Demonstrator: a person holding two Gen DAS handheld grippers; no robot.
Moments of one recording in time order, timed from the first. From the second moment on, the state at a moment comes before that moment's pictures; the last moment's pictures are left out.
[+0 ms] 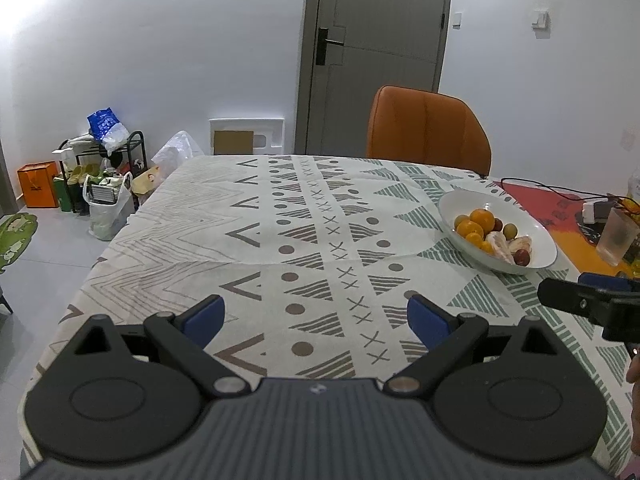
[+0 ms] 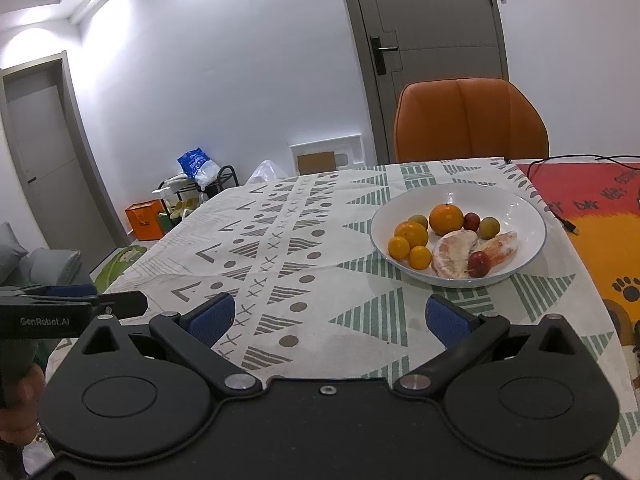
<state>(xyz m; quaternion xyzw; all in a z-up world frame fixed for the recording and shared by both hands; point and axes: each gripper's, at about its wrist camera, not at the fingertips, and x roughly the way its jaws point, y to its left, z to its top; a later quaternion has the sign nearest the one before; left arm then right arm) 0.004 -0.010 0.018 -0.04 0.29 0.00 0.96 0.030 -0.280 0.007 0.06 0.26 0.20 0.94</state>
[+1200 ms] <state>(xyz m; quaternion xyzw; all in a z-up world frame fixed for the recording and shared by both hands) 0.006 -0.017 0.026 -0.03 0.29 -0.01 0.96 0.033 -0.285 0.011 0.06 0.26 0.19 0.94</state>
